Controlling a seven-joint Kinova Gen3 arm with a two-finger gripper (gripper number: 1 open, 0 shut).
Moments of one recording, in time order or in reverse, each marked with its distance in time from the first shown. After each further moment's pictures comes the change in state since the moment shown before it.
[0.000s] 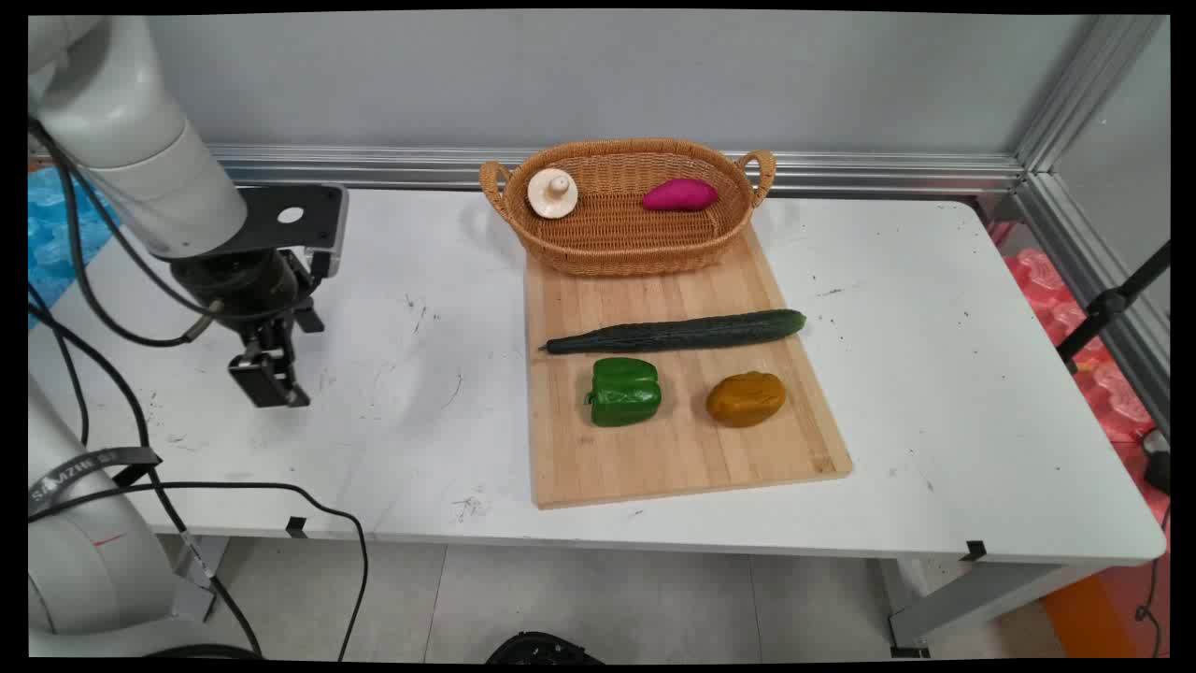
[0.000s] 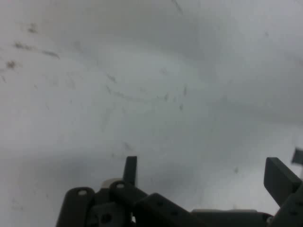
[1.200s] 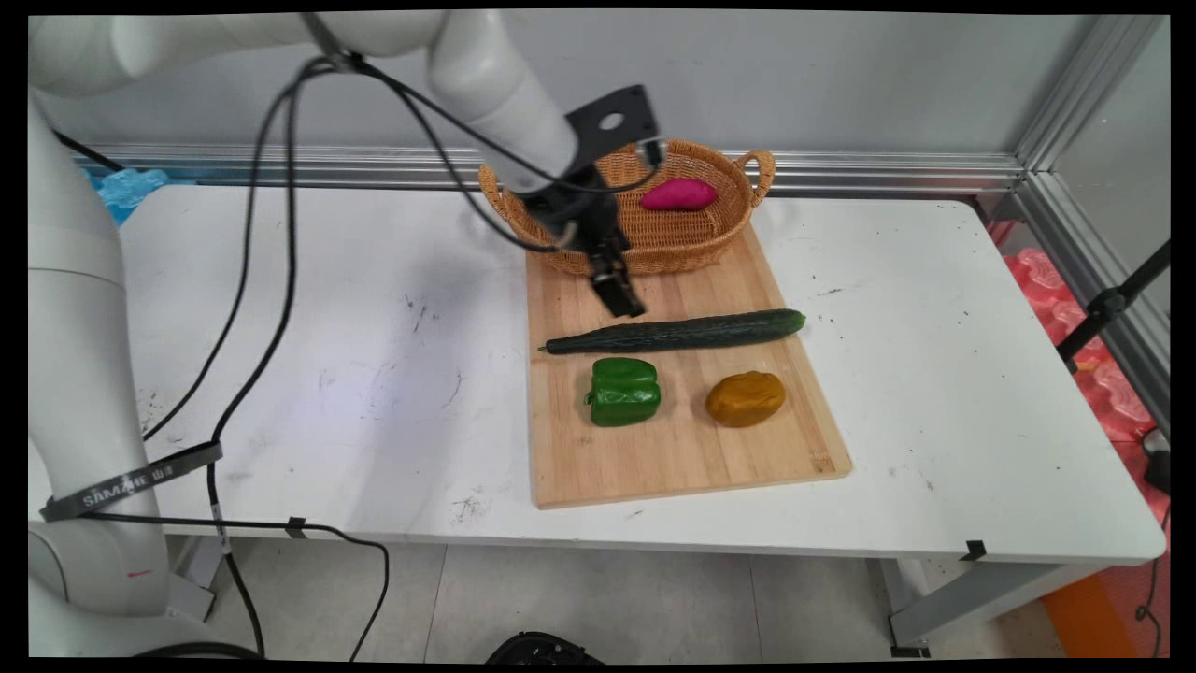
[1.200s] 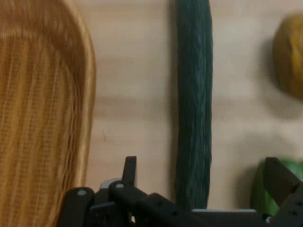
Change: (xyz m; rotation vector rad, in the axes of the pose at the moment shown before) arm 0.236 -0.055 0.012 0.045 0.460 -0.011
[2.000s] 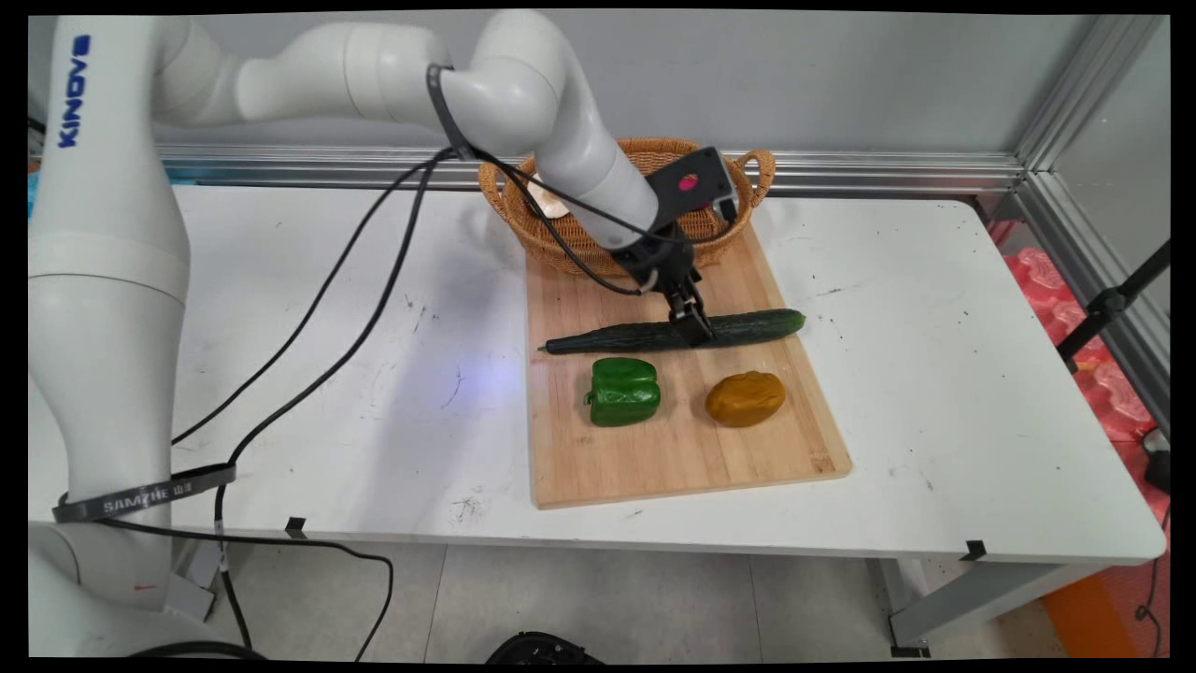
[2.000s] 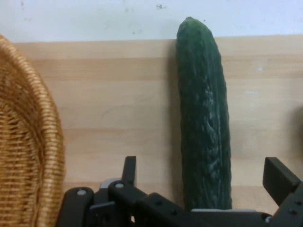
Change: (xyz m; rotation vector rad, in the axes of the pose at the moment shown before) arm 0.027 -0.001 0.103 -0.018 0.091 0.001
